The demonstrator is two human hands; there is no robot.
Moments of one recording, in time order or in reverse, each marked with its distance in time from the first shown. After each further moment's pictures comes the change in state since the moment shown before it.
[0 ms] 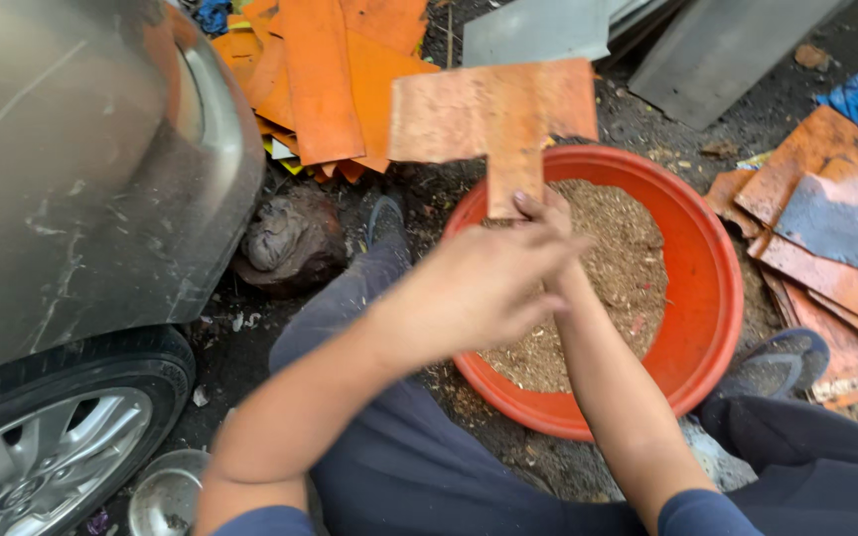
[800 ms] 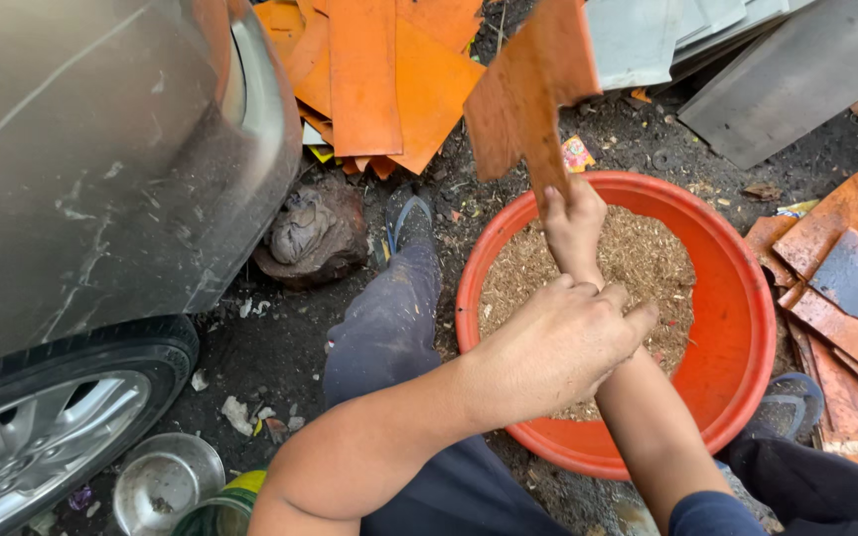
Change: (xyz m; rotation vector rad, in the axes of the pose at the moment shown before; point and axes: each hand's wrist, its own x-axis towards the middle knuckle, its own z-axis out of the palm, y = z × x) left_hand 0.007 -0.001 0.024 0.108 0.145 0.025; right_hand 0.031 -0.002 0.033 -0.812 0.138 -0.522
